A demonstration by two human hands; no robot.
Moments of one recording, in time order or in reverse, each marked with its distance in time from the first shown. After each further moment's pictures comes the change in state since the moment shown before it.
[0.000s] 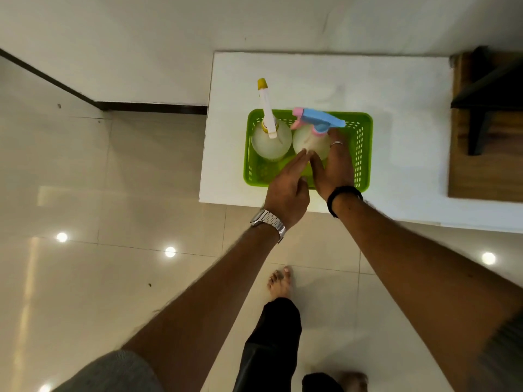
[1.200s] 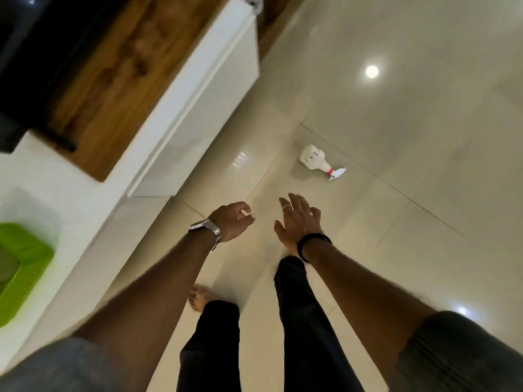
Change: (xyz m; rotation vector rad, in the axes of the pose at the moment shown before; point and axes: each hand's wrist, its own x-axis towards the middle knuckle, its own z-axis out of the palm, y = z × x) left_hand -0.205 0.190 0.478 0.882 -1.164 0.041; right_hand -0.428 0.424 -0.307 -0.134 -0.066 0.767
